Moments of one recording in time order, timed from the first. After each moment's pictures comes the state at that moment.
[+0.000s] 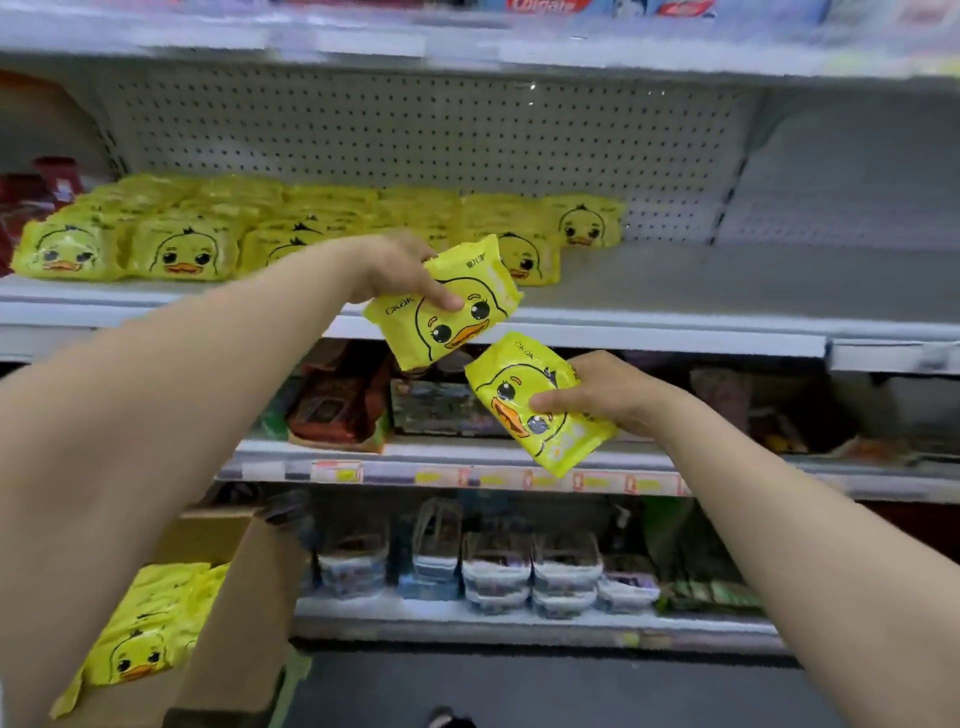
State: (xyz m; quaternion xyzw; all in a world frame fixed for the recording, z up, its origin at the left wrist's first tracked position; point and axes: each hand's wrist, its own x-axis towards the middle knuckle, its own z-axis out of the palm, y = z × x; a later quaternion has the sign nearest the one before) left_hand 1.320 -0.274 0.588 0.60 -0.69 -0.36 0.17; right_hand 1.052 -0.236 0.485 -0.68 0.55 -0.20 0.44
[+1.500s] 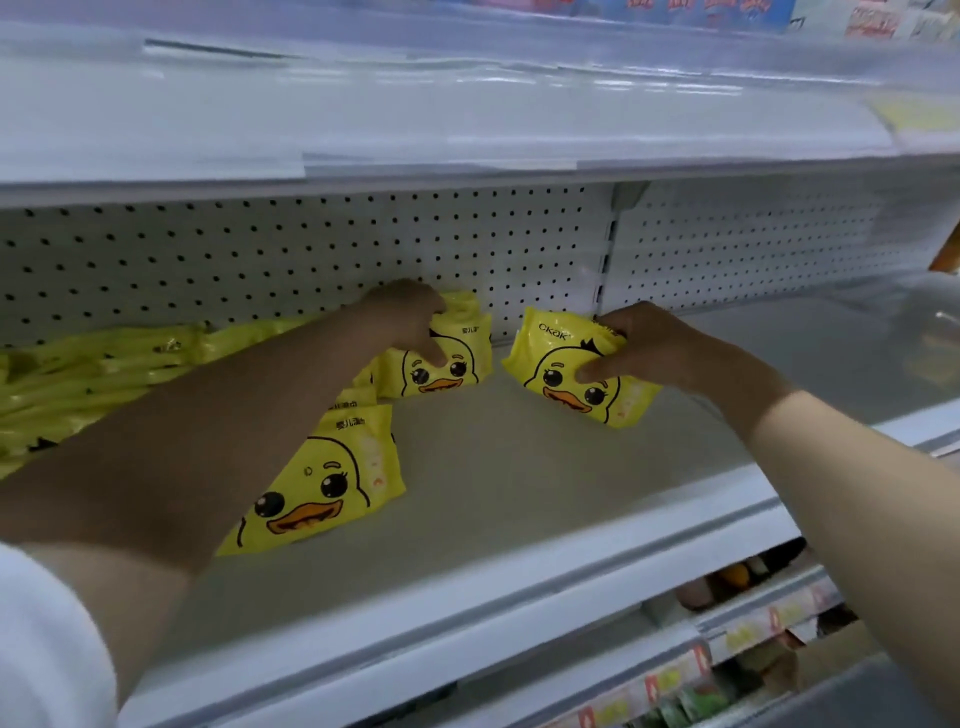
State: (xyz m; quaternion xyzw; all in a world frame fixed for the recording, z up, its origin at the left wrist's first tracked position) left_hand 1.087 -0.674 0.570 0.47 -0.88 0.03 -0.01; right_hand 0.831 -0.521 0.566 -0.63 0.71 -0.25 0.20
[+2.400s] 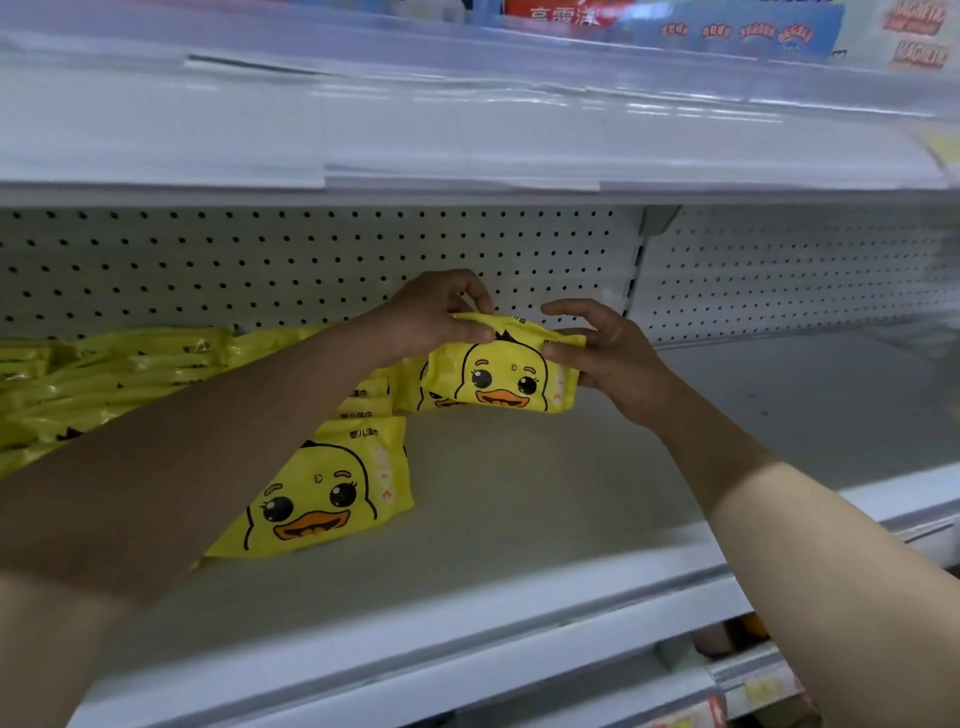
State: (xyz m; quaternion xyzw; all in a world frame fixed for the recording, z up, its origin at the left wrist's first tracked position) left_hand 1.101 -0.636 0.583 0.36 -0.83 -0.30 0.30; right_hand 0.868 -0.554 0.540 -0.59 0.45 -0.53 0.41
